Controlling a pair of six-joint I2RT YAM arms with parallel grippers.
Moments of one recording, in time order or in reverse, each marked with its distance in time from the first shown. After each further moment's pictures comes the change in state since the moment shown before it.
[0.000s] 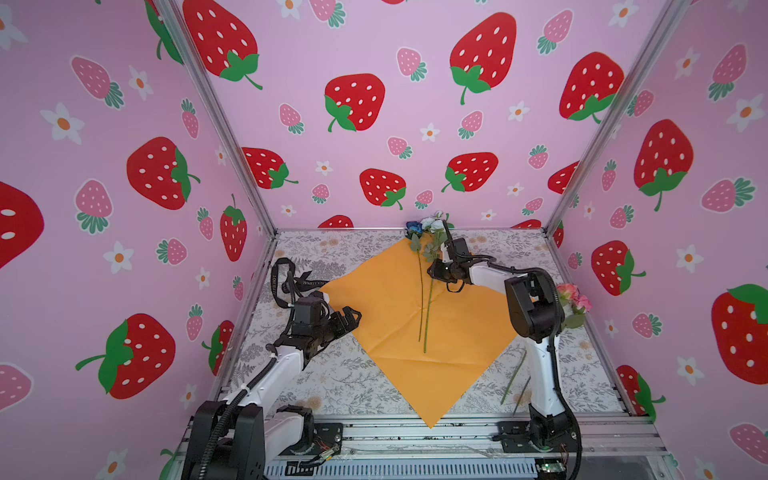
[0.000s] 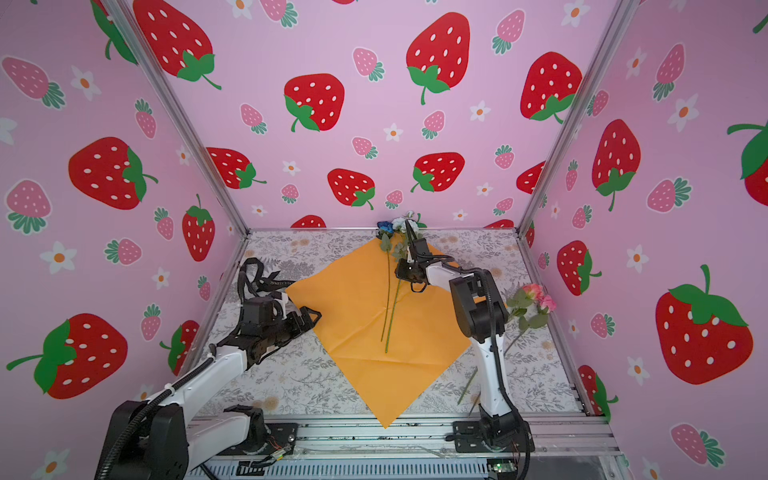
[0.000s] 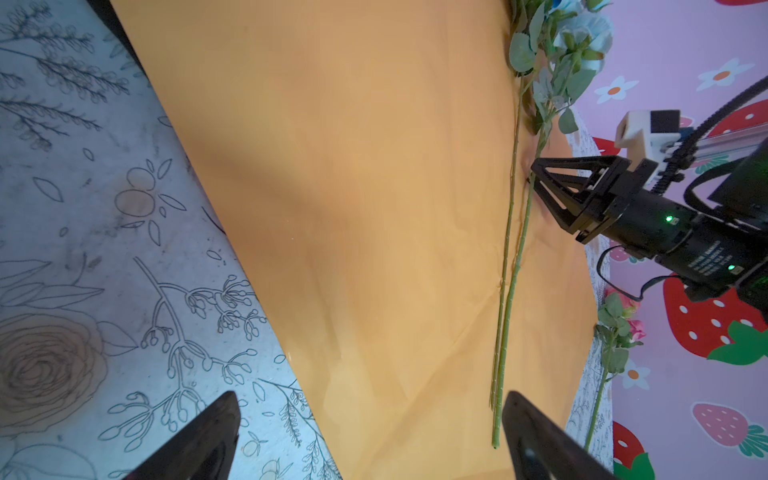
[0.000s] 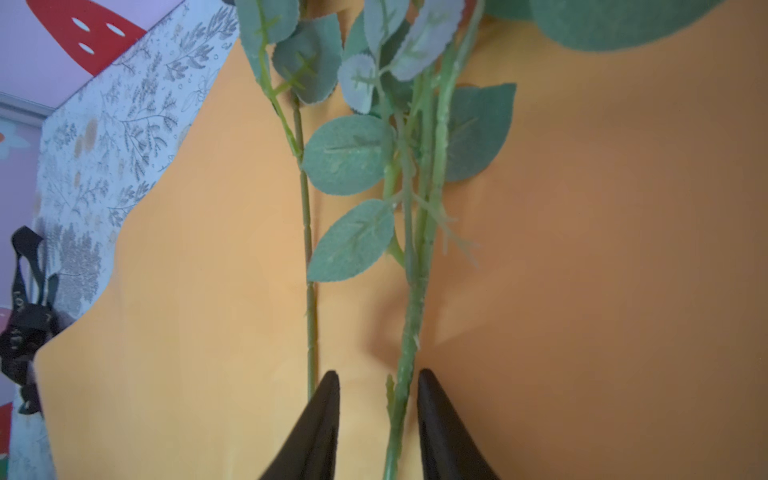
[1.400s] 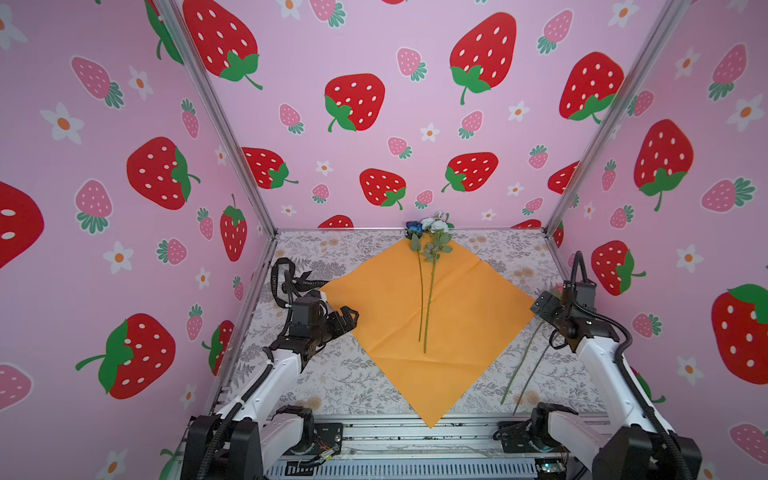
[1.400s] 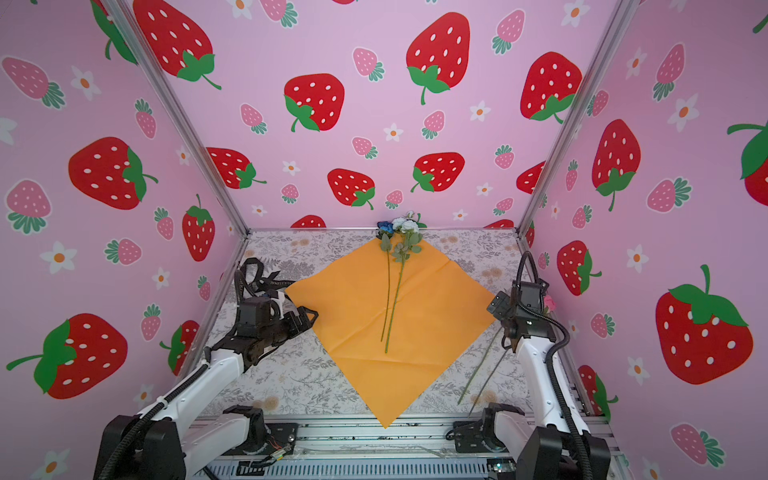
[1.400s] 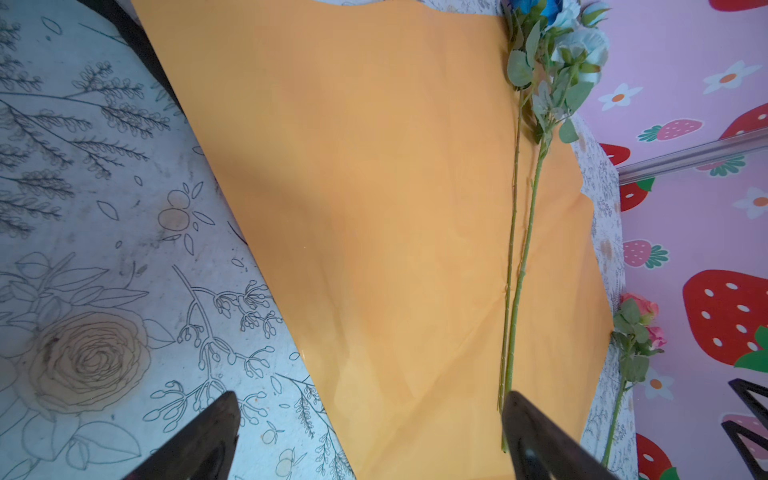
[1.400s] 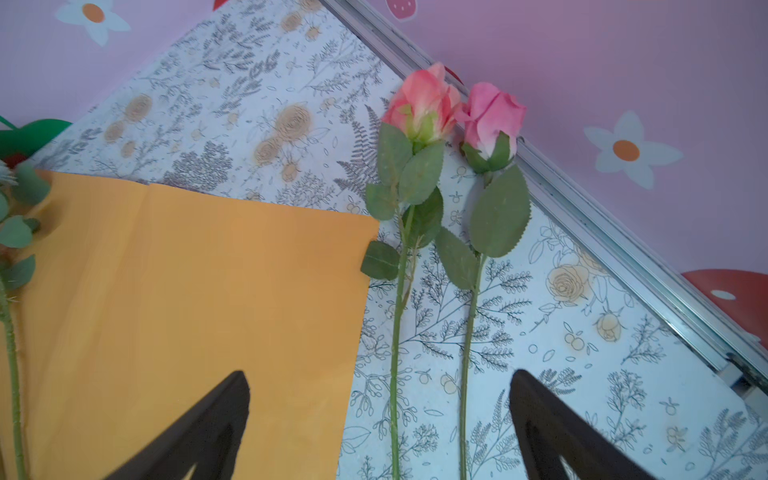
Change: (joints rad) left arm -0.002 -0.066 0.013 -0.062 -0.052 0.027; right arm -0.575 -1.185 -0.847 -0.365 0.418 -0.089
